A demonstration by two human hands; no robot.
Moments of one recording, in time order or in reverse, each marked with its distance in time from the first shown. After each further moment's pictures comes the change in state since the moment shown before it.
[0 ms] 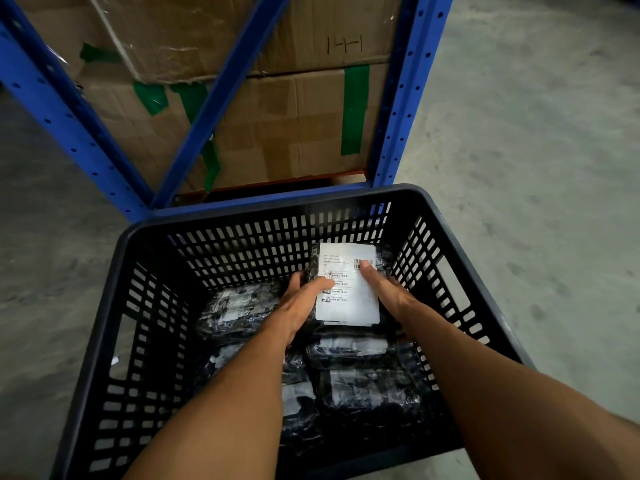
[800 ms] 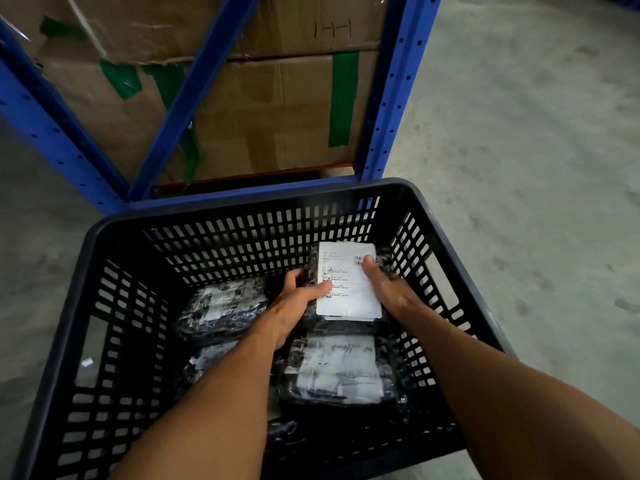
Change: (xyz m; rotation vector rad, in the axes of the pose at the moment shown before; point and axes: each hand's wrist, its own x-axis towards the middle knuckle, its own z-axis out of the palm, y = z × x) left_hand 0.016 -0.013 0.011 -0.110 -0.116 -0.045; right_hand 0.008 0.011 -0.019 -0.156 0.105 0.042
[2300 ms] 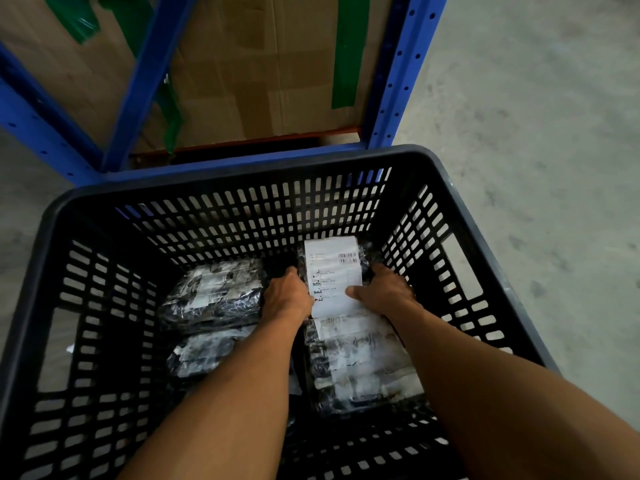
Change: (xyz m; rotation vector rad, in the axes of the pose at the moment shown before) left_hand 0.026 -0.010 0.012 0.816 0.394 -0.081; right_hand 0.028 0.015 0.032 -0.589 0.111 0.133
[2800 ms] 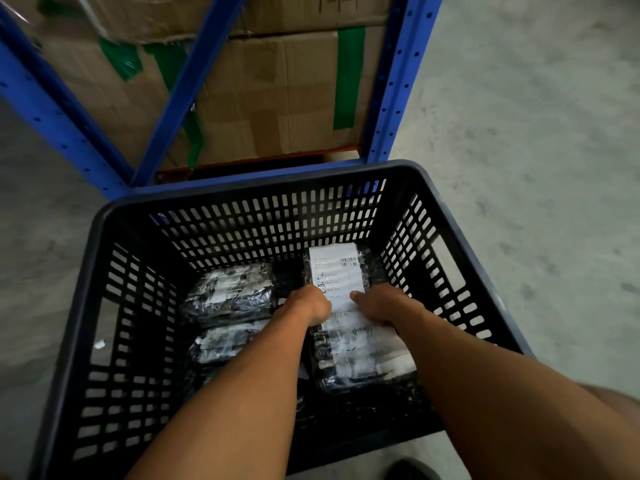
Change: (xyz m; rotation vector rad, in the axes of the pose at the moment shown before) left_hand -0.045 0.016 -0.017 0.128 -0.257 0.046; right_hand -0.030 0.001 -0.004 -0.149 -0.118 0.014
